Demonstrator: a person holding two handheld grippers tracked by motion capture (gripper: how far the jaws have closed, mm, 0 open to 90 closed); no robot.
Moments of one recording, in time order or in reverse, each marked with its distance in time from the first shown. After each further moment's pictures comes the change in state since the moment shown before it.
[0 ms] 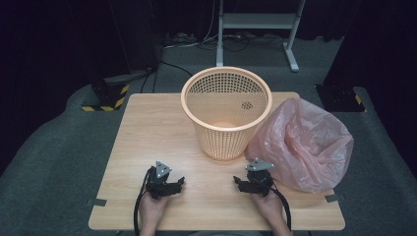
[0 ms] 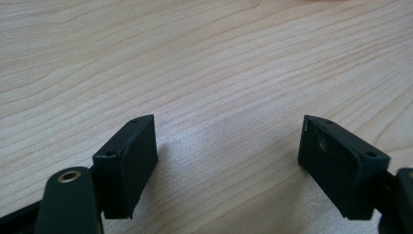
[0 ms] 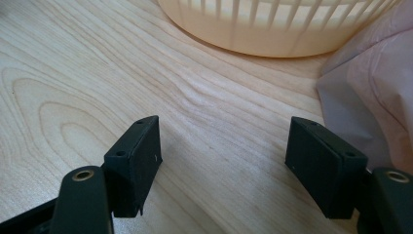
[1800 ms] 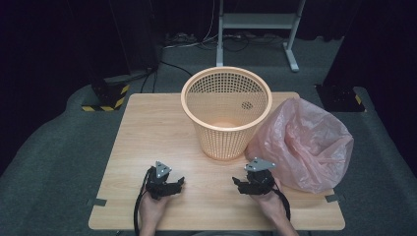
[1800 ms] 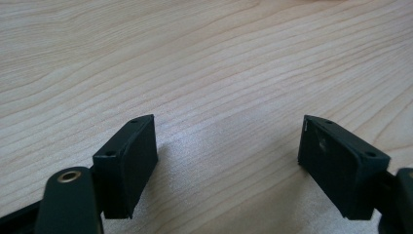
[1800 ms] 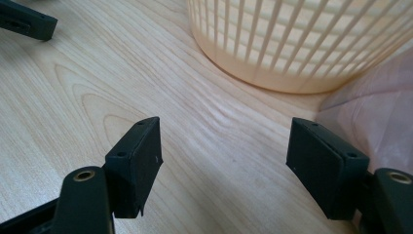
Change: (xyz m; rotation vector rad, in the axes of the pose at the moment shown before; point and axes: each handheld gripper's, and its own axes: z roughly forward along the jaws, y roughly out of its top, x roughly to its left) left arm 0.000 0.000 0.000 0.000 0.000 -0.002; right arm 0.014 0.023 -0.032 -0.010 0.027 -0.082
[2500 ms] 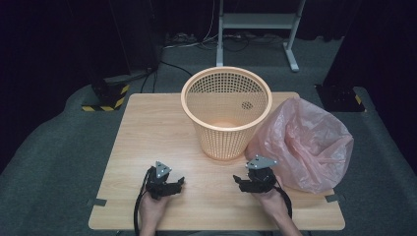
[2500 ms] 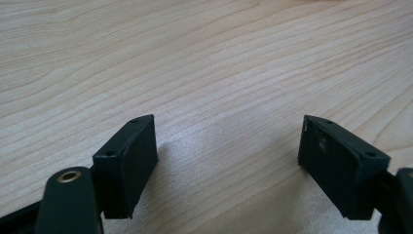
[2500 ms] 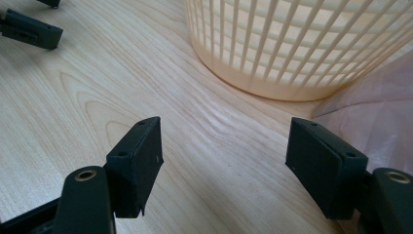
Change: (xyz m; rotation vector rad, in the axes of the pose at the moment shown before) left arm 0.000 0.000 0.000 -0.001 0.002 -0.004; right arm -0.004 0.006 -0.006 -0.003 0.014 0.007
